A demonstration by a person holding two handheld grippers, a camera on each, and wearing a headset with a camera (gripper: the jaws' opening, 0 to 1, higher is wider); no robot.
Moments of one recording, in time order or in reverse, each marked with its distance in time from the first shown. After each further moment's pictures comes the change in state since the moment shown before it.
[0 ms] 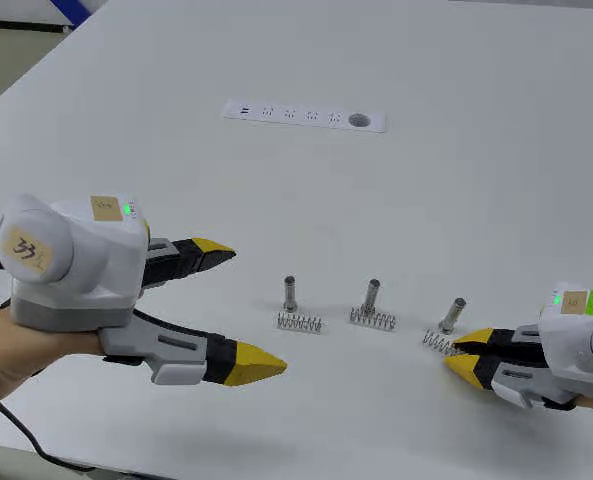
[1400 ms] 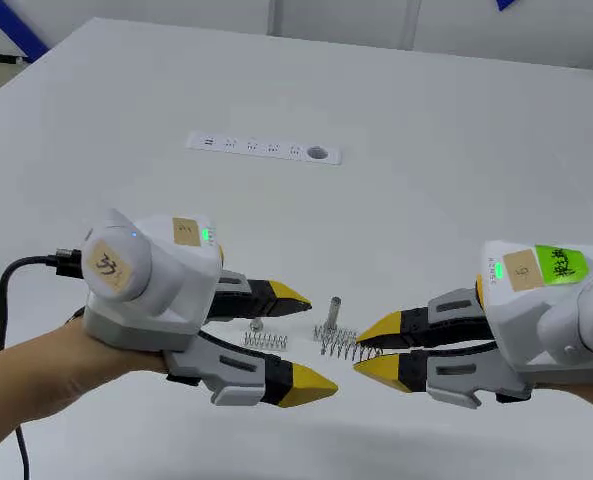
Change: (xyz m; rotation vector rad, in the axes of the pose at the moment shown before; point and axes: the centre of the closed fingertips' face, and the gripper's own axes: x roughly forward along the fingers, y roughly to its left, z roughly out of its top) left arm 0.042 -0.075 0.035 0.133 -0.049 -0.256; right arm -0.044 0.104 0.121 -0.353 -0.098 0.234
